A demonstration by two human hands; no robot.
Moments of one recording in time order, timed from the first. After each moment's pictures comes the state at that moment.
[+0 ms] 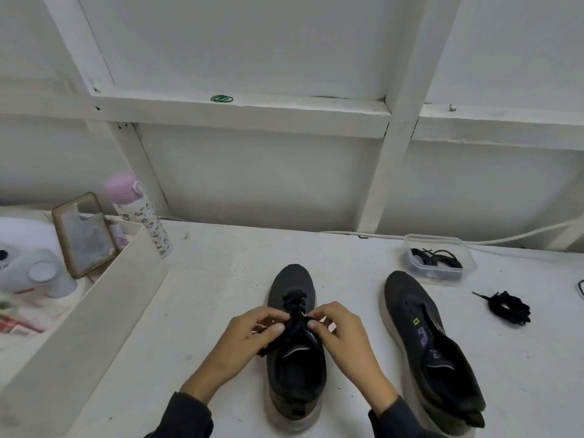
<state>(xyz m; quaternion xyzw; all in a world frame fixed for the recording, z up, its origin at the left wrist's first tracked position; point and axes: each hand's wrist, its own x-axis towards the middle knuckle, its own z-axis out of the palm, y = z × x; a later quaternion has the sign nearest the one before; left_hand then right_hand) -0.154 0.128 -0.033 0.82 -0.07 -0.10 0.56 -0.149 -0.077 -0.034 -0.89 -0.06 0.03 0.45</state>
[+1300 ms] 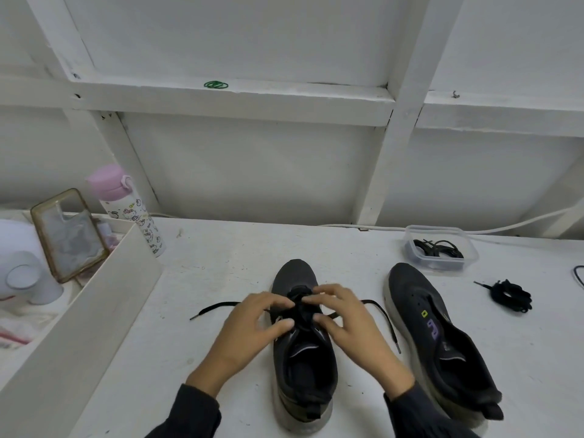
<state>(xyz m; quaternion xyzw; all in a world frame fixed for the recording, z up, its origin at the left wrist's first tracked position) -0.138 0.136 -0.038 0.86 -0.14 -0.03 0.48 -0.134 -0.083 -0.041 -0.90 -0.16 0.00 0.40</state>
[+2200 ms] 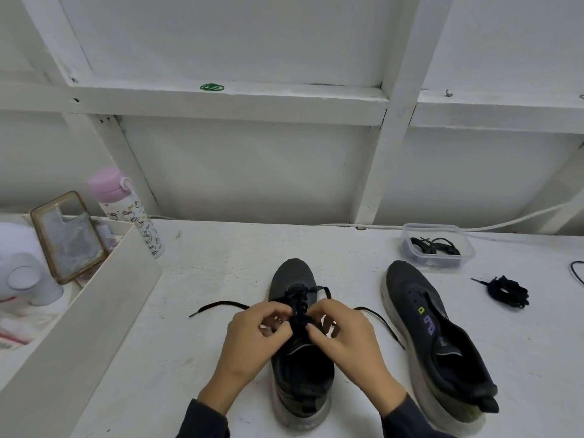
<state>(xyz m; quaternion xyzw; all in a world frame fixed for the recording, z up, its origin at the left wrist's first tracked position) -0.158 0.113 -0.036 0.85 -0.05 0.03 0.52 -0.162 -0.071 -0.038 -0.91 -0.12 -0.07 0.39</state>
